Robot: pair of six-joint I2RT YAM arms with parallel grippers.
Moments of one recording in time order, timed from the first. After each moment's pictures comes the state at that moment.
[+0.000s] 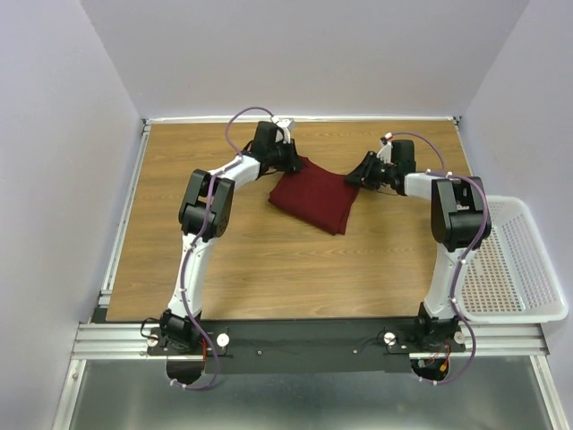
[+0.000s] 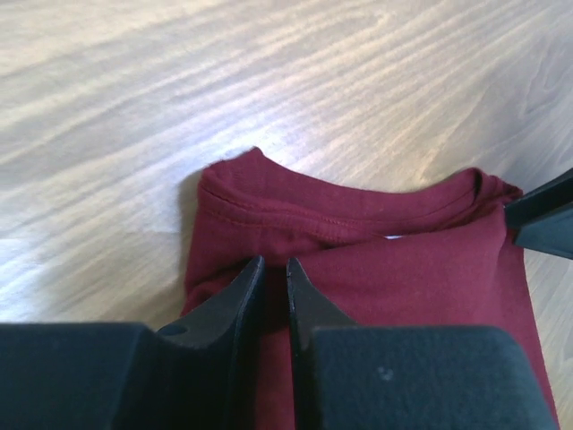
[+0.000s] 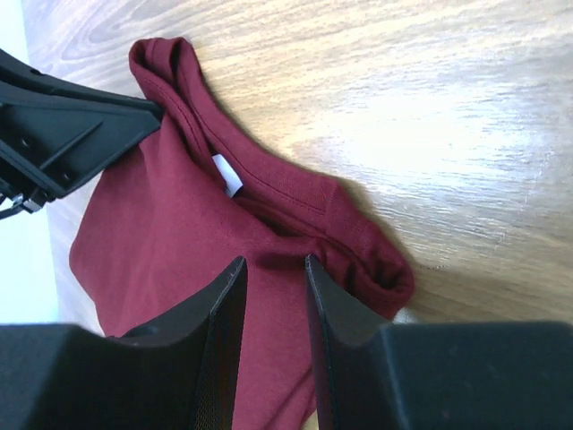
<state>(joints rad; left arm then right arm) -0.37 2.41 1.82 -0.01 0.45 -0.34 0.09 2.07 1.23 0.17 -0.59 0.56</state>
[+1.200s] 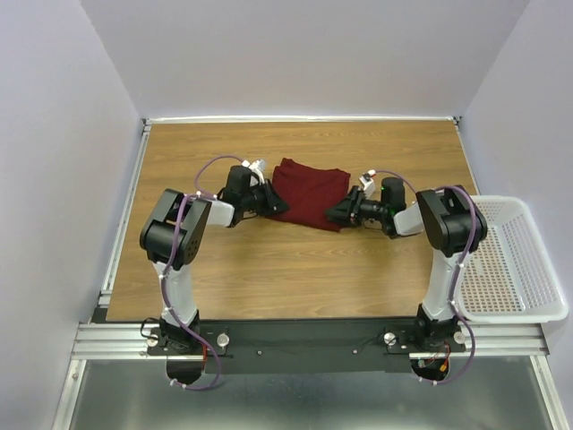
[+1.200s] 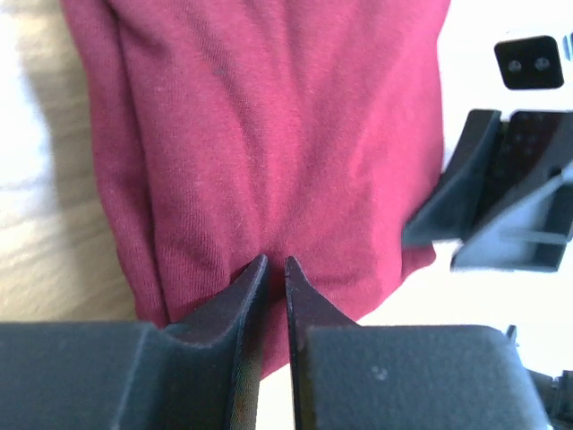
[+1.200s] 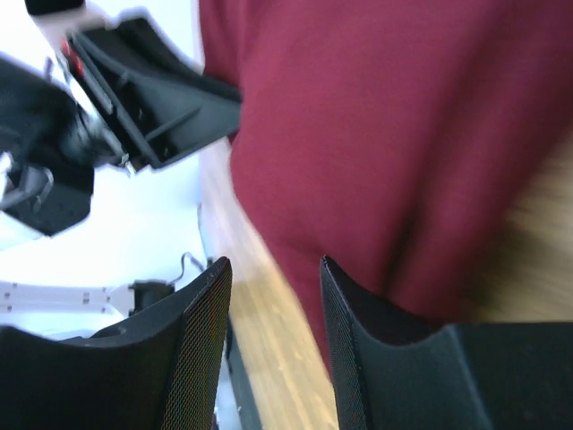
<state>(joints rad) -0.35 1.96 0.95 0.41 0.53 -0.64 0.22 2.03 0.76 0.79 -0.92 0.94</state>
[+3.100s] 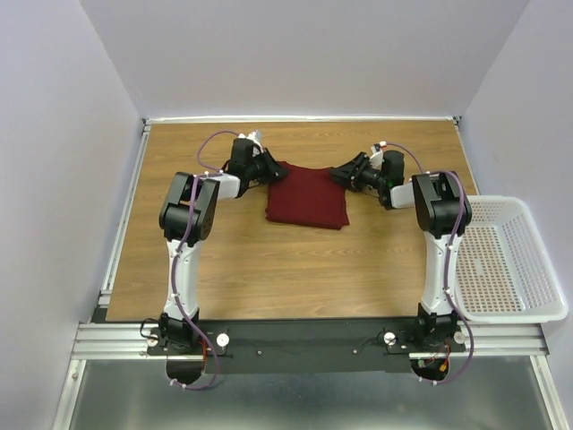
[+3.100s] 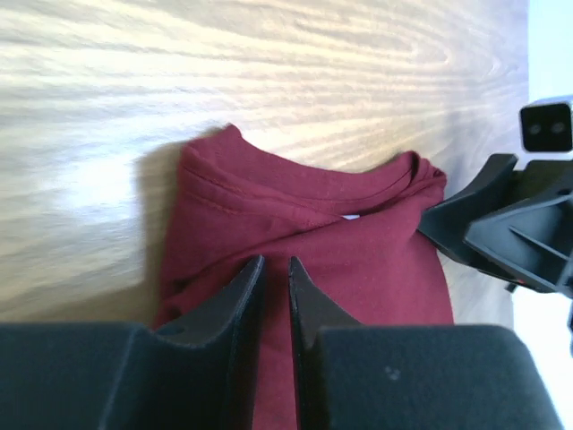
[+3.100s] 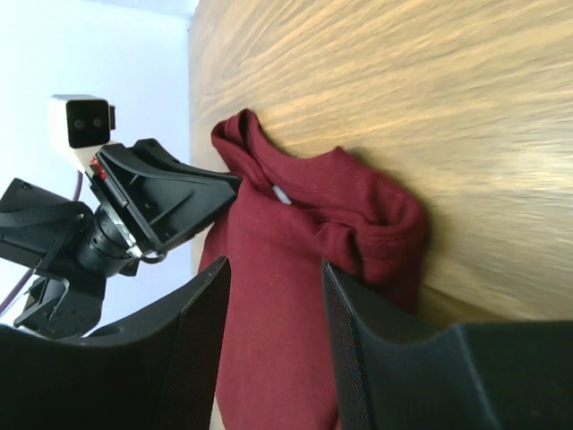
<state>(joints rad) -0.29 2.24 1.39 0.34 0.43 -0.71 0.13 2.28 1.19 0.76 -0.72 1.03</state>
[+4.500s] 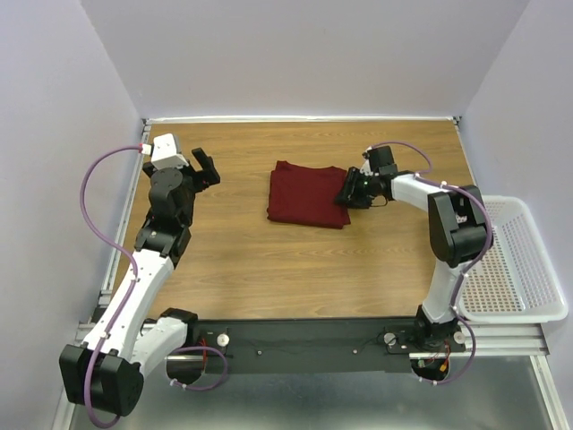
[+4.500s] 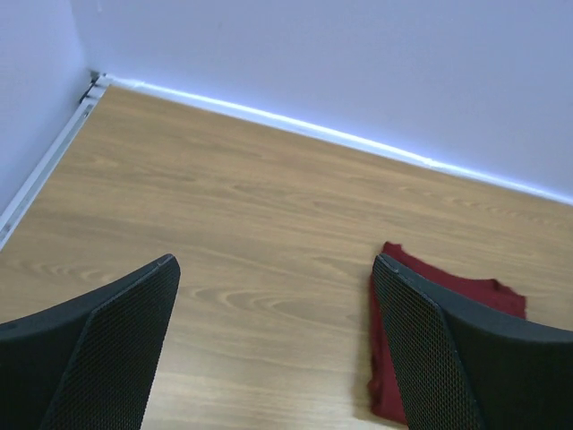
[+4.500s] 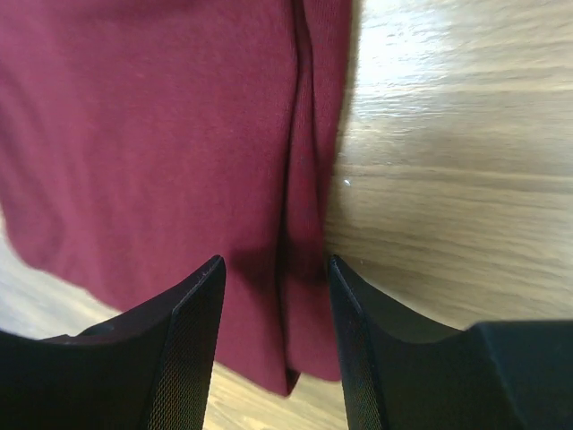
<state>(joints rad) -0.23 0.93 0.82 0.04 -0.30 -0.29 0.23 1.90 1.17 -0.20 -0.35 0.52</state>
